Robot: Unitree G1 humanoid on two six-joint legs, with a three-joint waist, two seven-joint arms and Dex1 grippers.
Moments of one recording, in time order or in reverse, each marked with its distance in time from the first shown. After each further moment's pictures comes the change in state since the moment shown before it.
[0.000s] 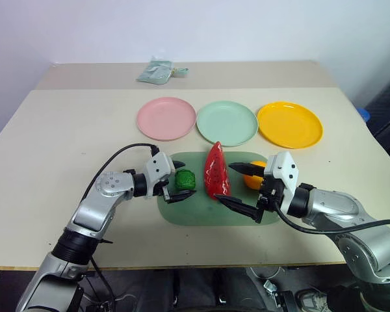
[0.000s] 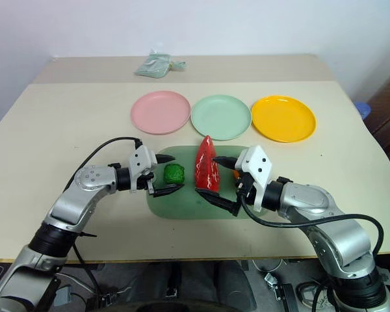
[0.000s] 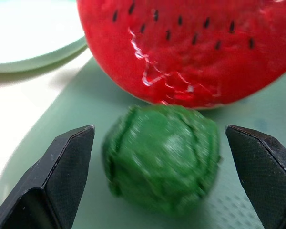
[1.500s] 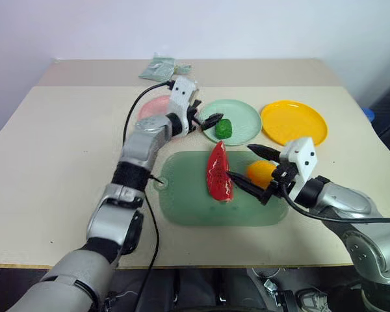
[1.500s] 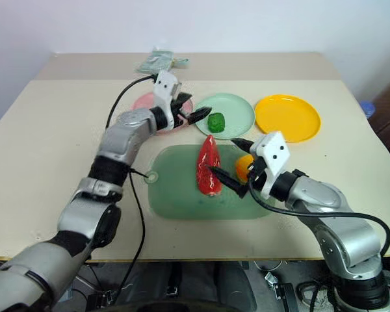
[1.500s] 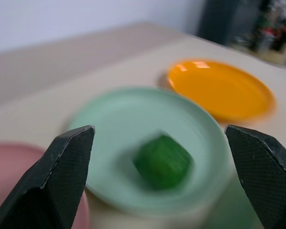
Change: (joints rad) left arm -0.493 -0.305 0.142 0.367 -0.041 0.262 0.196; right arm 0.007 -0.003 -0.126 0.008 -0.006 -0.009 -0.124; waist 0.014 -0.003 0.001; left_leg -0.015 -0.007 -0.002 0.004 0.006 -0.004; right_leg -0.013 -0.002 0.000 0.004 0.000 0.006
